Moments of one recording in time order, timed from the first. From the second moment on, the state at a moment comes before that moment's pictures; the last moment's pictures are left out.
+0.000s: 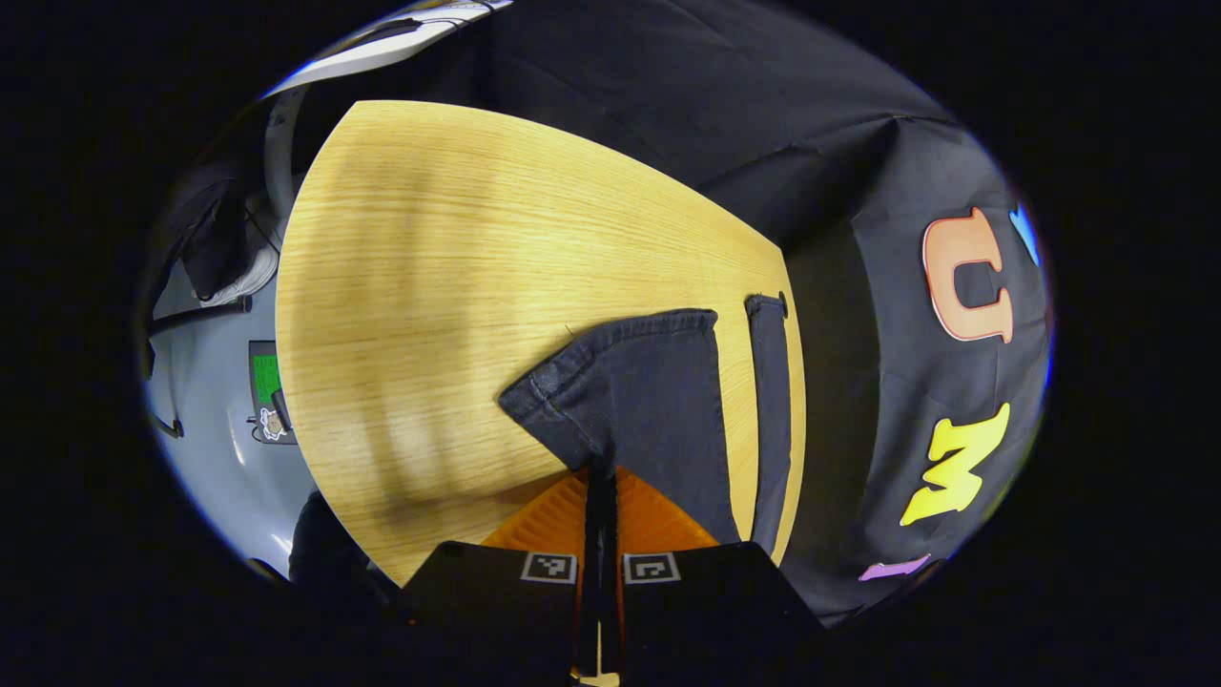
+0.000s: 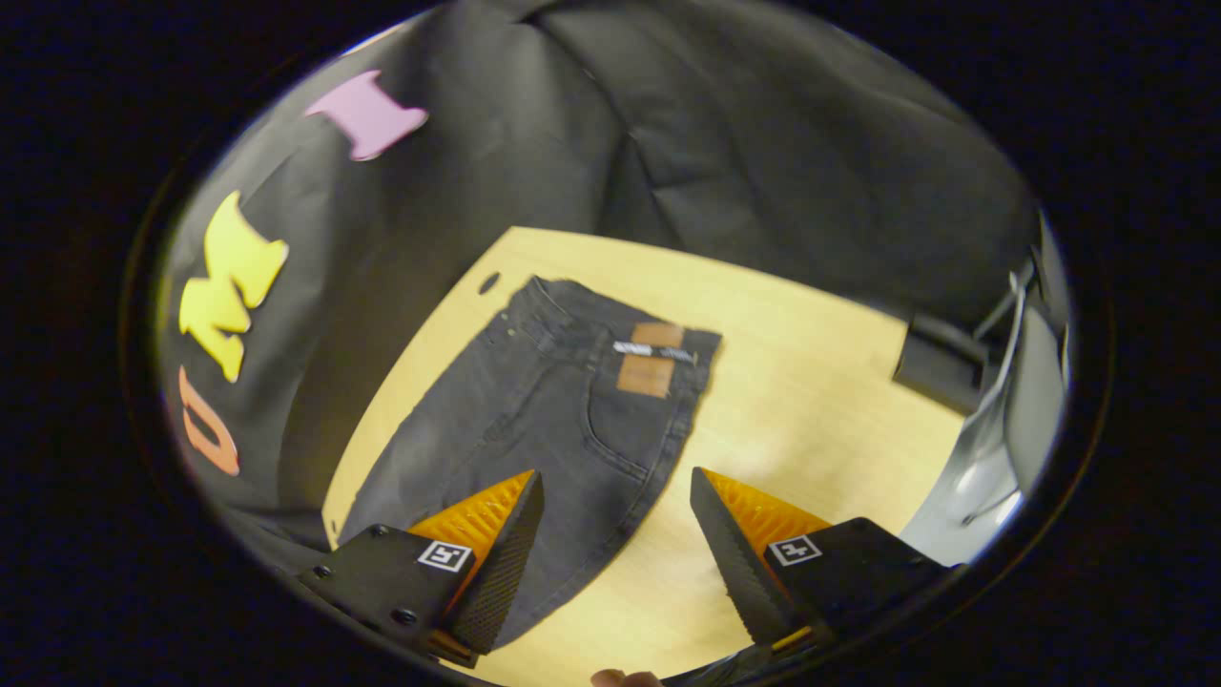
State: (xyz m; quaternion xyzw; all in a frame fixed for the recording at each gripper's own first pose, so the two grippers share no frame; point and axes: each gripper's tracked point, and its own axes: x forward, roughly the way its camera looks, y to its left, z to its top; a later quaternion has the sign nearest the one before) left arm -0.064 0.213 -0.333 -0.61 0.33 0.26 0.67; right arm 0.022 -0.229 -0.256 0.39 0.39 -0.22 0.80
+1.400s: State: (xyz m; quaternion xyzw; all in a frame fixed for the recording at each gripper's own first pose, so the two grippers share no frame) left arm 0.046 0.243 -0.189 -0.74 0.22 0.16 0.62; right arm 0.087 -0.218 -0.132 0.52 0.29 -0.12 0.79
